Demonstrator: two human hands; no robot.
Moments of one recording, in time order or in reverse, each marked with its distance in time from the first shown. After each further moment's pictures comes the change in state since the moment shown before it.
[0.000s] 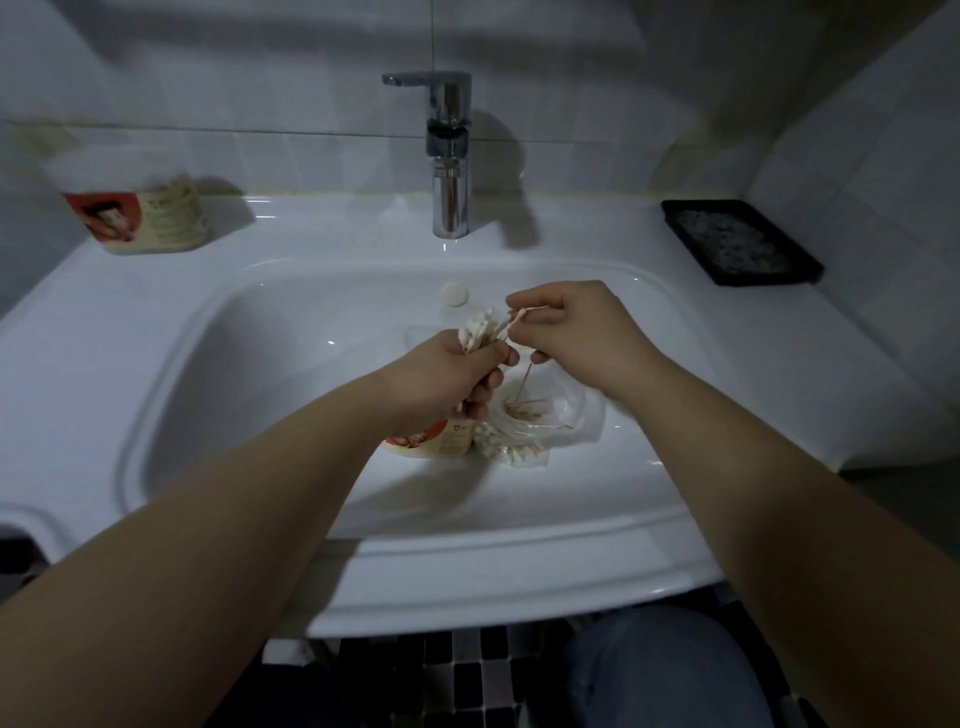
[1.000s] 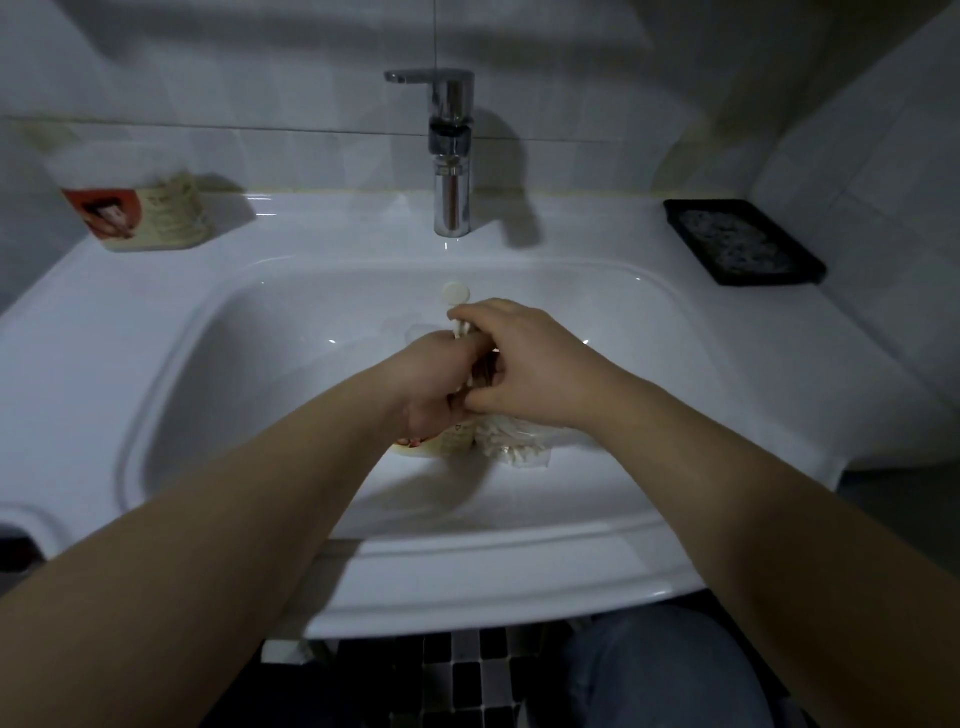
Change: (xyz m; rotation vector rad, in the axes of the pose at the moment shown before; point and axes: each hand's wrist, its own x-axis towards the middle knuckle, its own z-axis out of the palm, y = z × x) left_hand -0.002 0.008 0.003 -0.290 0.099 -0.189; right_hand -0.013 -0.013 0.033 -0.575 -0.255 -0.416
